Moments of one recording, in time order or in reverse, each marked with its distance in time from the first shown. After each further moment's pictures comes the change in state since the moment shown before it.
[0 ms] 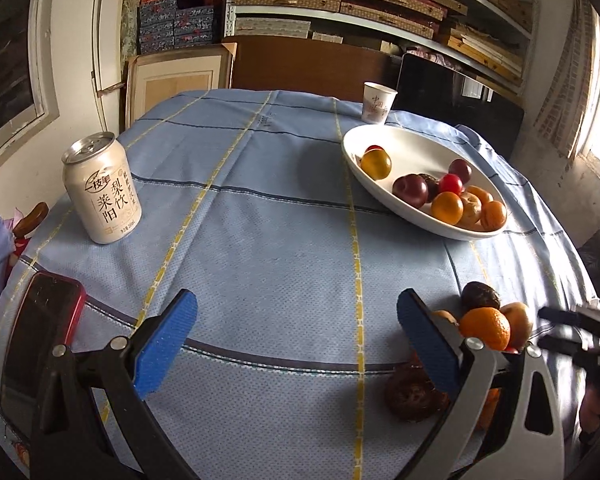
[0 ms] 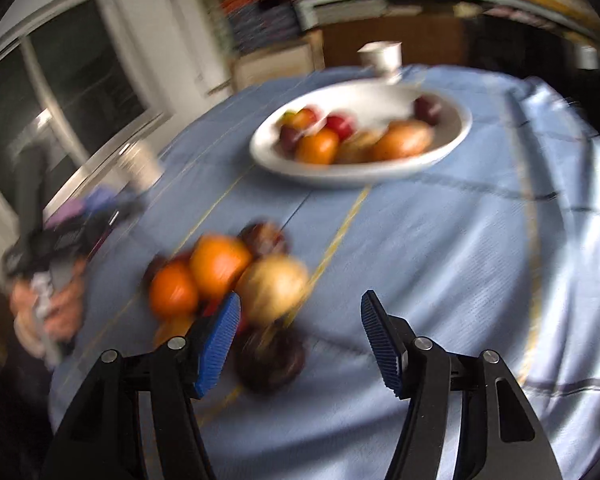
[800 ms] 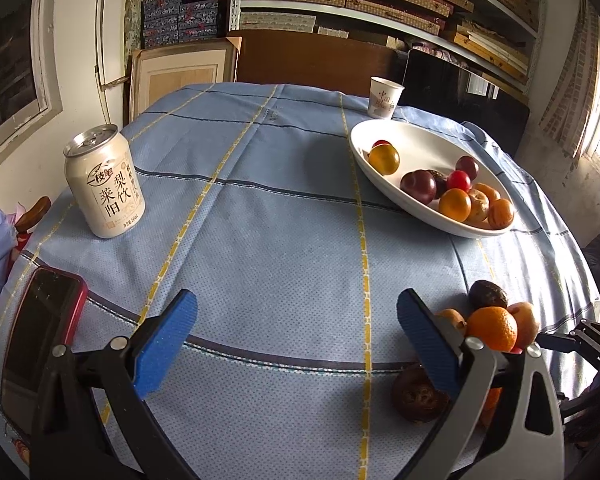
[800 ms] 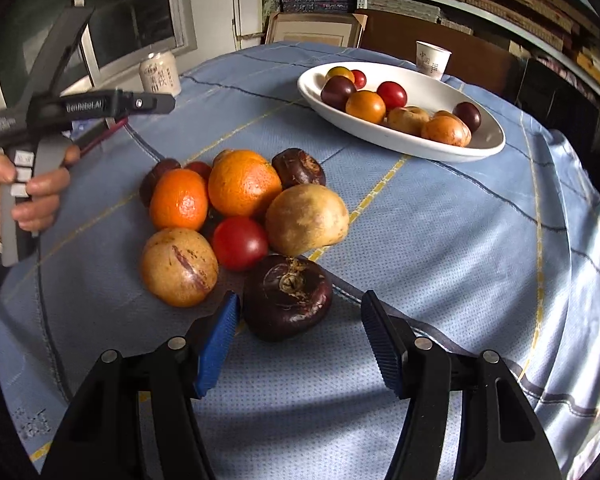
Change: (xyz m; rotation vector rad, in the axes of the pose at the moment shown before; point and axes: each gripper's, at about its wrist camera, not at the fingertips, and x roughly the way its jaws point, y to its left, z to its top) left arm 0.006 0.001 0.001 -0.003 0.019 0.021; right arm 0.014 0.042 -0.028 -0.286 0.095 -0.157
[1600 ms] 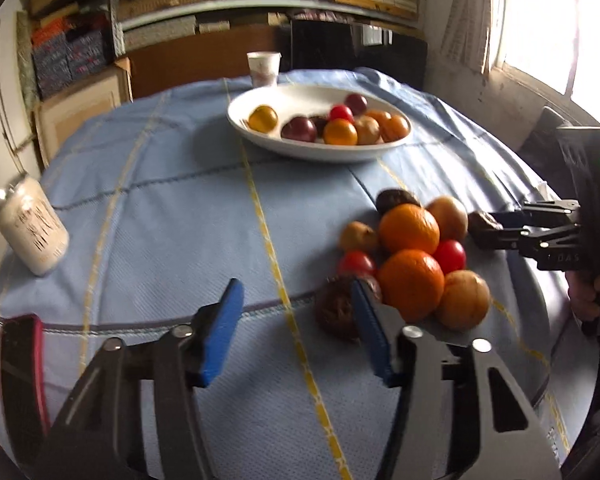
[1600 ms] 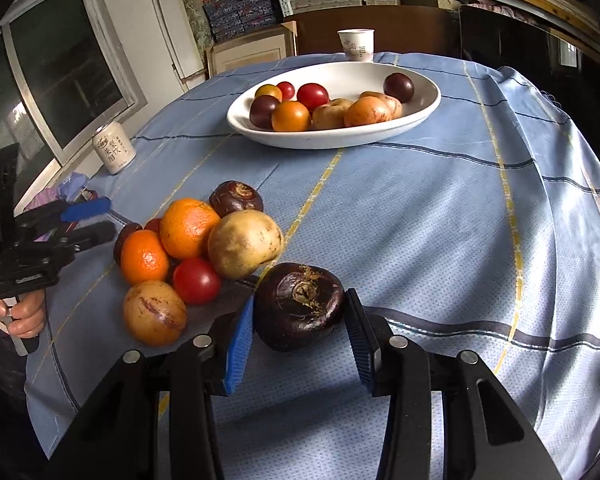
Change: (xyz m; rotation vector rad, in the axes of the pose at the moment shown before) left arm -0.015 -0.037 -0.036 0.338 0.052 -0.247; right arm -0.009 -0.040 -0.007 0.311 -0.063 0.023
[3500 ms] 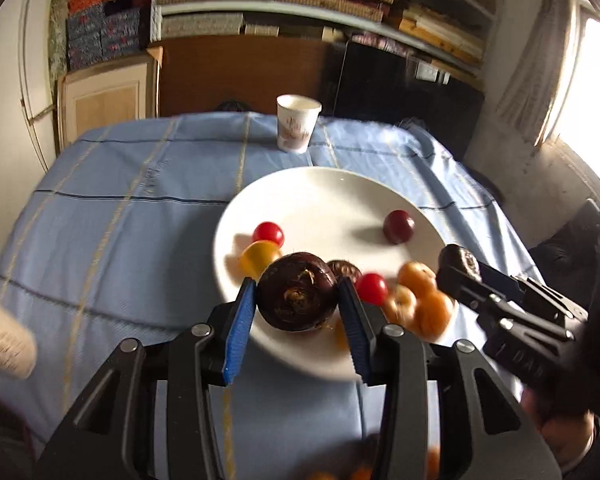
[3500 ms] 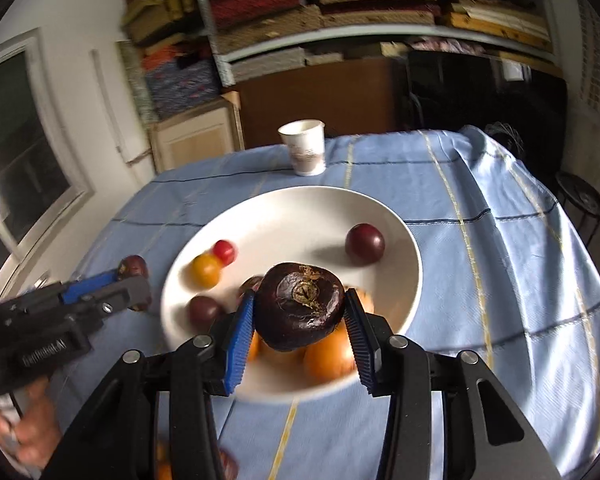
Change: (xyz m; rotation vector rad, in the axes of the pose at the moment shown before) left arm 0.085 0.007 0.178 -0.232 -0.012 0.070; right arm 0.036 -0.029 0.158 0.163 -0.209 -0.158
